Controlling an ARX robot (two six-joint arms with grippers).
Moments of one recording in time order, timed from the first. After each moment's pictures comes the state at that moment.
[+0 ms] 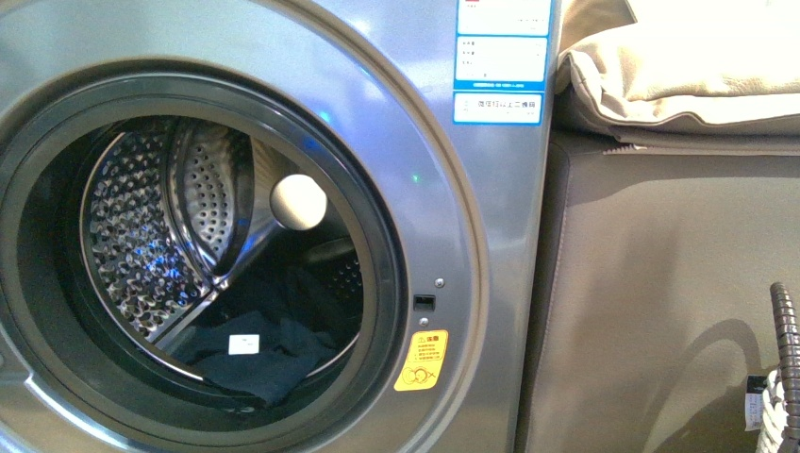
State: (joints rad) left arm 0.00 0.21 0.01 0.22 0.00 0.00; right arm 0.15 0.76 0.56 0.20 0.15 0.00
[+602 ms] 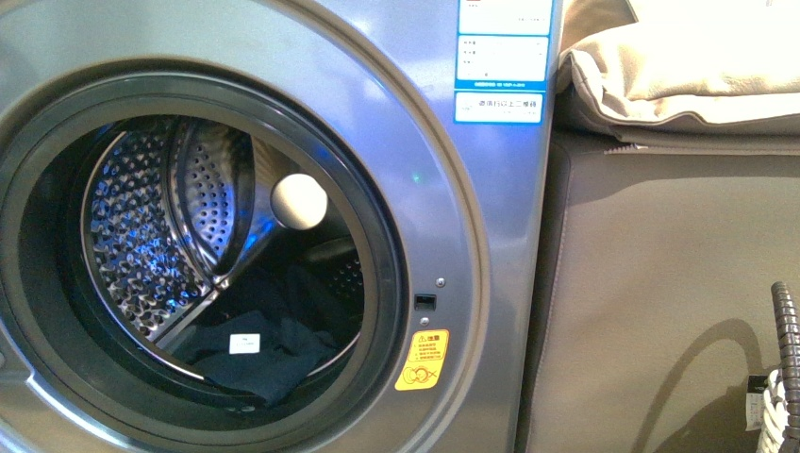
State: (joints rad) left arm 0.00 0.00 0.01 0.00 0.00 0.00; right arm 0.00 0.50 0.18 0.31 0.00 0.00
